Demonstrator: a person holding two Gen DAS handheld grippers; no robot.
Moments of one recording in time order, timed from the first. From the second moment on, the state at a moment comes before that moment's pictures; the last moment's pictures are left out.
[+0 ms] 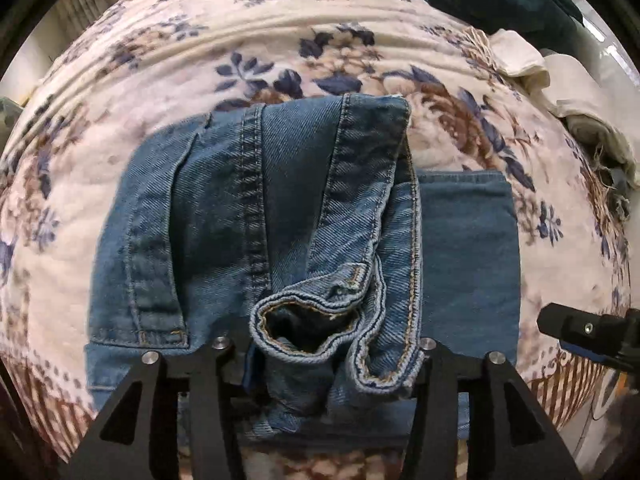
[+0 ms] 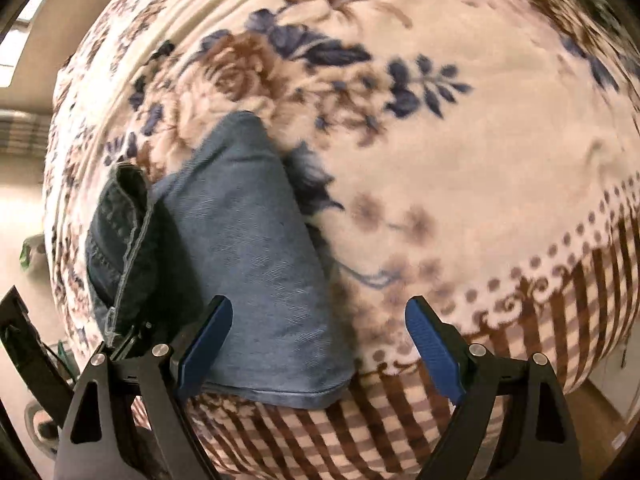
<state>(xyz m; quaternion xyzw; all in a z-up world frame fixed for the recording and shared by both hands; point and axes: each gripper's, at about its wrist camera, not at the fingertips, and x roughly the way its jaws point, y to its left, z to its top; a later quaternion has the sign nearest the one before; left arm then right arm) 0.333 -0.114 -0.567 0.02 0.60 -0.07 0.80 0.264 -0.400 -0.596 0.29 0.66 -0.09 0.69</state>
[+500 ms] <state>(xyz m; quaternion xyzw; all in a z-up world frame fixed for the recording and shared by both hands) 0.313 -0.008 -0.498 -0.05 0.57 0.05 0.82 0.347 -0.321 -0.597 0.26 0.67 0.08 0.69</state>
